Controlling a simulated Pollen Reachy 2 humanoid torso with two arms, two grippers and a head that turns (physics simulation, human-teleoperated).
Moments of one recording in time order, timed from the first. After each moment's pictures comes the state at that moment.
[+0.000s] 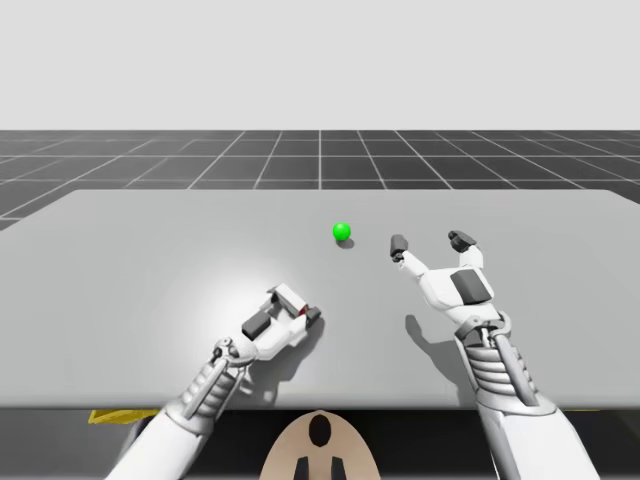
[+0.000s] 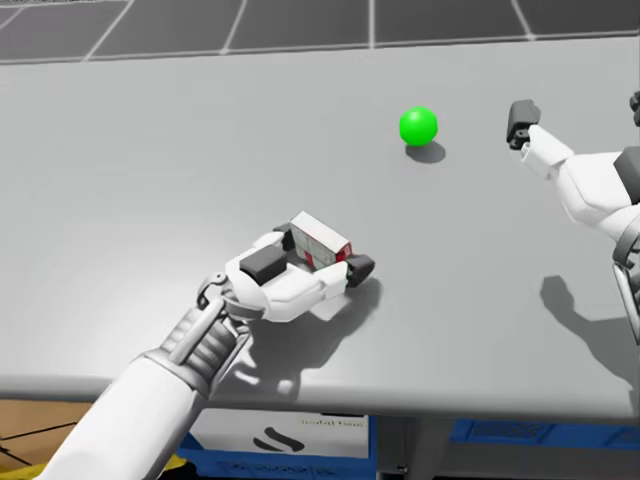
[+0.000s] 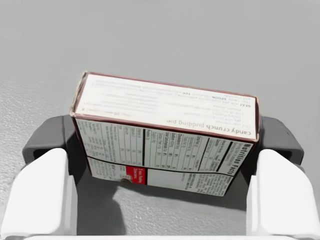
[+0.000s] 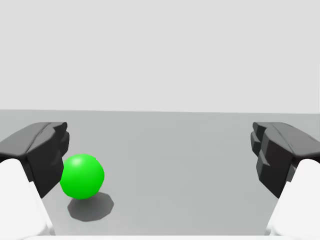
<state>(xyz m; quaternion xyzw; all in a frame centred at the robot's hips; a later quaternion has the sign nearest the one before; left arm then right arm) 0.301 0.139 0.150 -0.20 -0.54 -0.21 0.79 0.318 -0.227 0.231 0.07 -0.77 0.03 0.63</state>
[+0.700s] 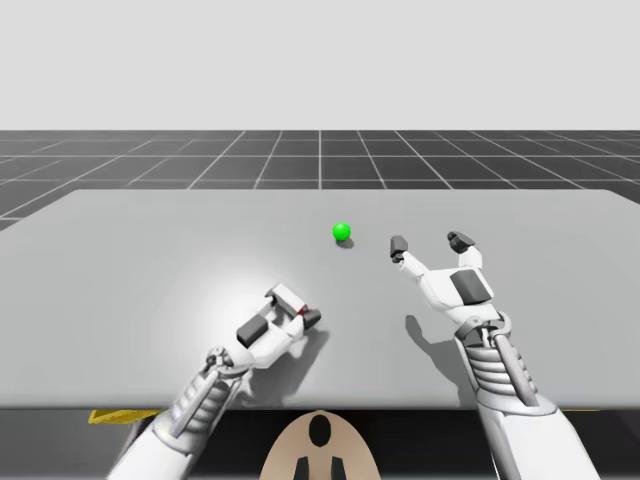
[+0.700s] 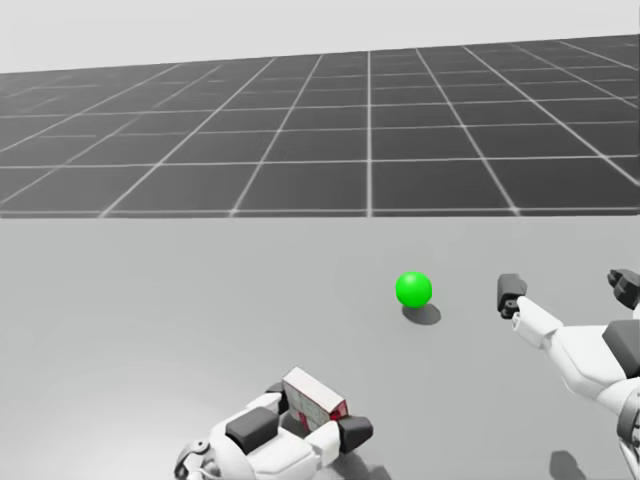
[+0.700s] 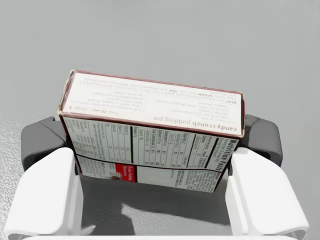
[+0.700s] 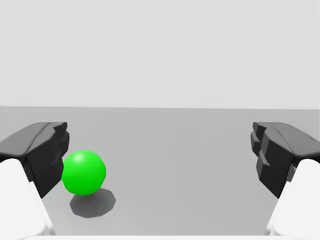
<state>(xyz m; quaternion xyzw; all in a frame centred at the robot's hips) 0.287 0.138 0.165 -0.22 -0.55 -0.19 0.78 0.318 -0.227 0.230 0.07 -0.77 0.03 0.63</state>
